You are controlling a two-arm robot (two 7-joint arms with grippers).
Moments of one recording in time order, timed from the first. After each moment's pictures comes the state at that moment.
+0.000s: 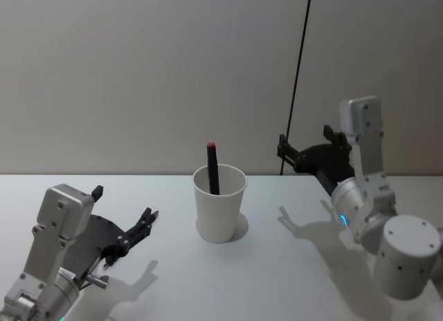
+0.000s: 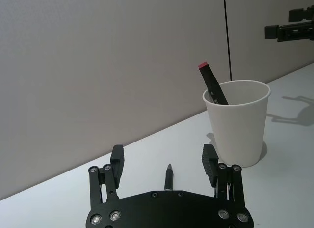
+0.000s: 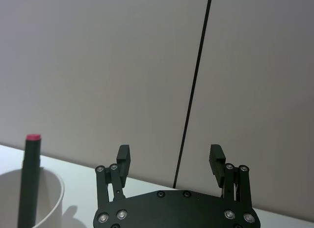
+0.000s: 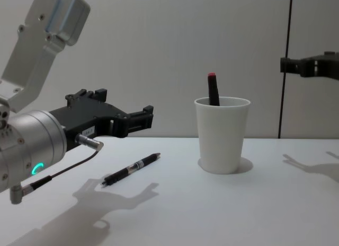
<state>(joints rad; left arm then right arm) -0.24 0.38 0.45 -1.63 -0.20 0.01 -0.01 0.42 0.15 -0.15 -1.42 0.06 0.20 0.08</state>
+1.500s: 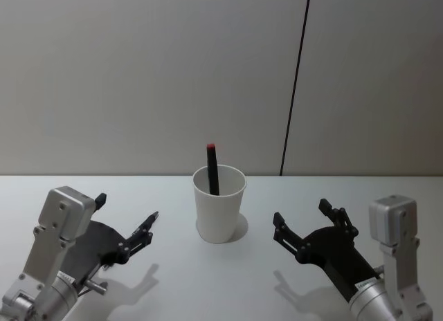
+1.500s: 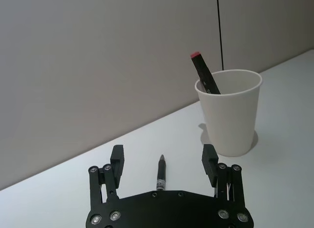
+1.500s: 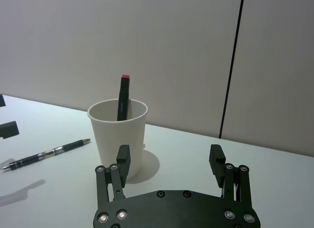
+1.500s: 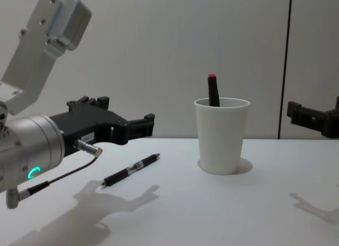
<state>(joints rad) -0.24 0.40 0.45 -1.63 -0.22 0.06 -0.05 0.00 0.33 -0.22 -1.76 0.28 0.04 0.07</state>
